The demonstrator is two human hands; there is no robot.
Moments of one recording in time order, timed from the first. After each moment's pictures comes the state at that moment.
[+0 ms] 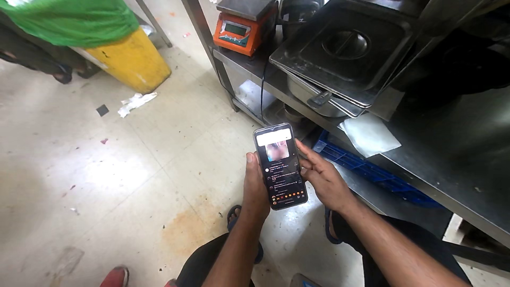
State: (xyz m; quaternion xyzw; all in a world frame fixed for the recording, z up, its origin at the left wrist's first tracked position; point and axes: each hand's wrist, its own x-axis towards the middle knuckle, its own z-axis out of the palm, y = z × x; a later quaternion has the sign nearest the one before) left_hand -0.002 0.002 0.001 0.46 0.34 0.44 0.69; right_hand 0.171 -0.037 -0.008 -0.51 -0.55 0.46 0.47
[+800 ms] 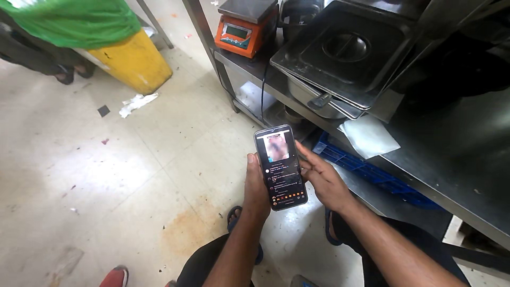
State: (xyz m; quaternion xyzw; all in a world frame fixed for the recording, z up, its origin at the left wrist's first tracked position) left_hand -0.002 0.003 -0.001 0.46 0.34 0.44 0.69; right_hand 0.171 -0.036 -0.011 -0.50 -0.55 0.46 0.48
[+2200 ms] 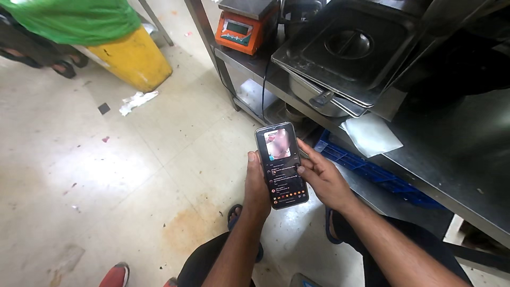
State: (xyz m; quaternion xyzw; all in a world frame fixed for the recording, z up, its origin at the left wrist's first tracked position) left_hand -0.003 0.002 -0.001 0.47 0.34 0.44 0.68; right_hand 0.169 -0.036 -0.011 -0.50 -0.54 0.47 0.49
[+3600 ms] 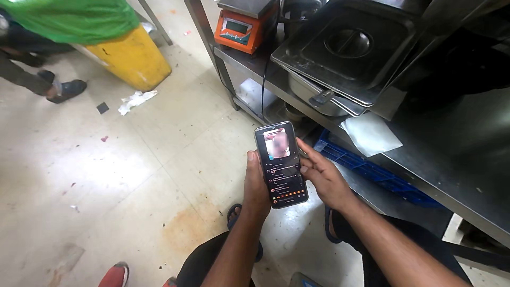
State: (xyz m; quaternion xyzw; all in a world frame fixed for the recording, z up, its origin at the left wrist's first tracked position) left_hand -0.003 0.001 0.001 0.47 0.35 0.44 0.68; right_hand 0.170 -0.036 -0.011 -0.49 -0.55 0.47 0.49
